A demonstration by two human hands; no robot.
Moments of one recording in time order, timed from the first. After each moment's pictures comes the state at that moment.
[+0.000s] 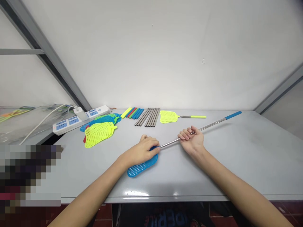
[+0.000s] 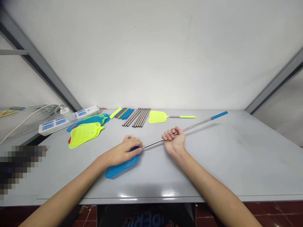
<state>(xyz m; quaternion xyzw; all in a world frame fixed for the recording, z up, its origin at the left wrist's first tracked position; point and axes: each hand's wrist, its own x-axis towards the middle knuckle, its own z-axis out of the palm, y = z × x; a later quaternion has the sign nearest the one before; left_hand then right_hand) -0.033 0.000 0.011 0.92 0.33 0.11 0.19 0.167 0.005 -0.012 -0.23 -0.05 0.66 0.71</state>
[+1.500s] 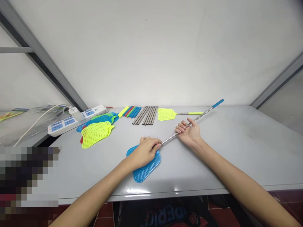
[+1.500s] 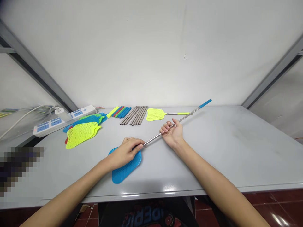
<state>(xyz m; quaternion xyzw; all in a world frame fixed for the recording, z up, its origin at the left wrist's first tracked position) -0.019 -0.009 -0.005 0.88 0.40 0.16 0.21 0.180 0.020 -0.013 -0.22 -0.10 0.73 0.64</state>
